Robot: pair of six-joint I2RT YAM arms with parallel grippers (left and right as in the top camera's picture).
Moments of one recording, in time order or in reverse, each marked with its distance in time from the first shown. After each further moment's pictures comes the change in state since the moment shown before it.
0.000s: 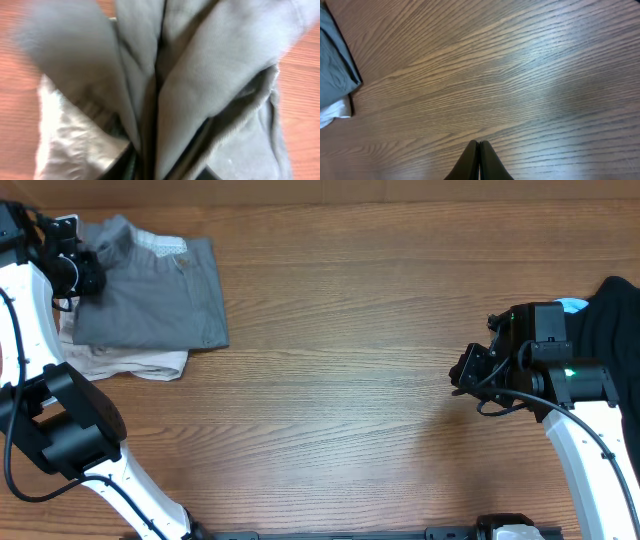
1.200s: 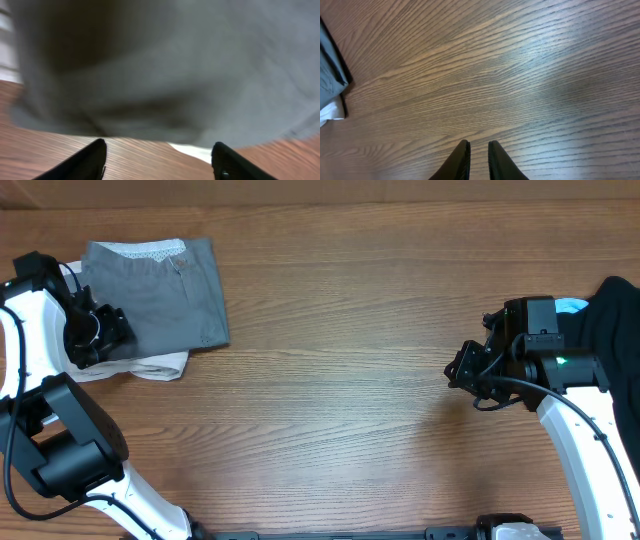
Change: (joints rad) left arm 0.005 -0.132 -0.332 -0.178 -0.097 -0.283; right arm 0.000 0.062 0.000 0.019 0.000 0.000
